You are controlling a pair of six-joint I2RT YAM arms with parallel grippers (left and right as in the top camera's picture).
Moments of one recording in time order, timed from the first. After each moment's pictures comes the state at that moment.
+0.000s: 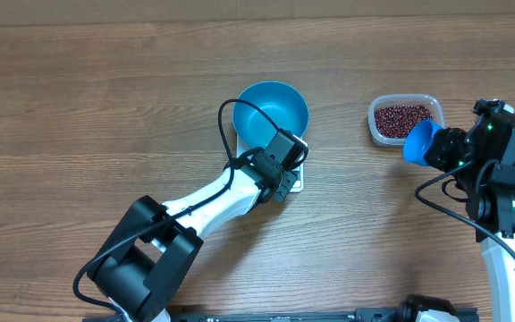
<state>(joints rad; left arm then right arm) -0.71 1.84 1.07 -0.34 -0.13 -0.05 -0.17 1.06 0.99 -0.69 -0.11 0.33</state>
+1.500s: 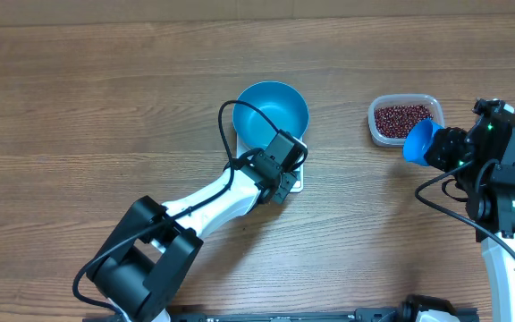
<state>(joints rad) -0.71 1.83 1.06 -0.38 -0.13 -0.05 -0.17 1.06 0.99 -0.69 -0.11 0.33</state>
